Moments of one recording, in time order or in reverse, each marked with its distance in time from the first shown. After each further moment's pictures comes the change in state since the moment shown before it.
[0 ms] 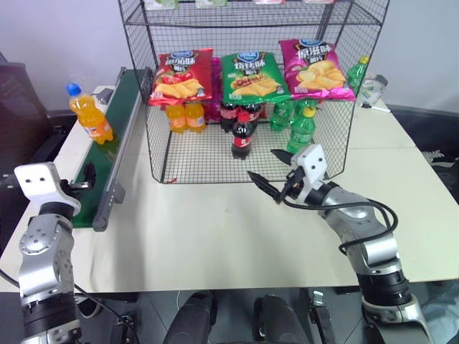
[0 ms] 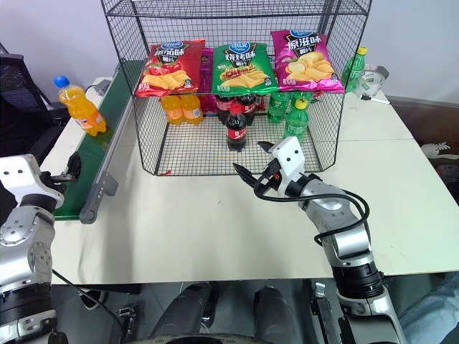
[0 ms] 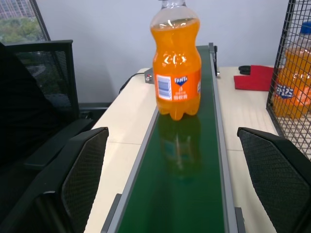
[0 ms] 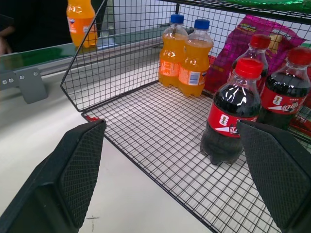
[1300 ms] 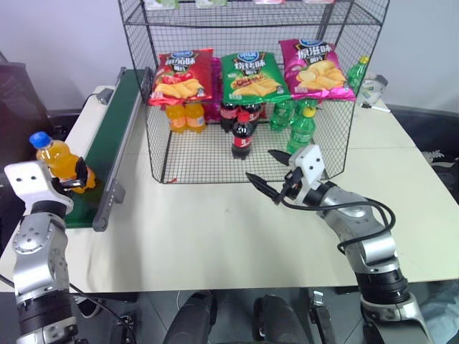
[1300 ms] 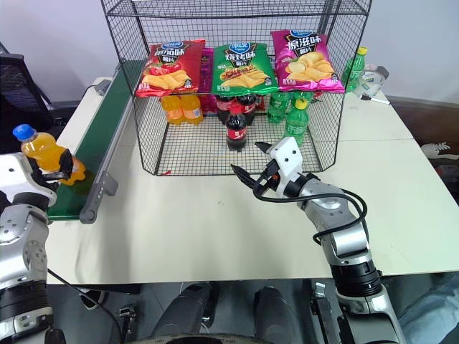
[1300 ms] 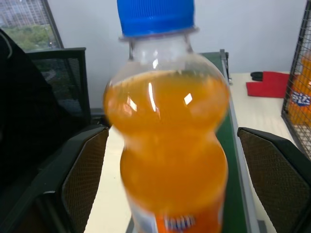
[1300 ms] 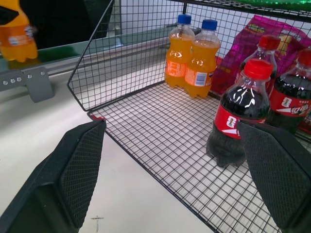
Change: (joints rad) left arm -0.020 0.023 0.031 0.046 0.006 -0.035 0.001; right arm -0.008 0.004 0.007 0.019 -0.004 -0.014 0.023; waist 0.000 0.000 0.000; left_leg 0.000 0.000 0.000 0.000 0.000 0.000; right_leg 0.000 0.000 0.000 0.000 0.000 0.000
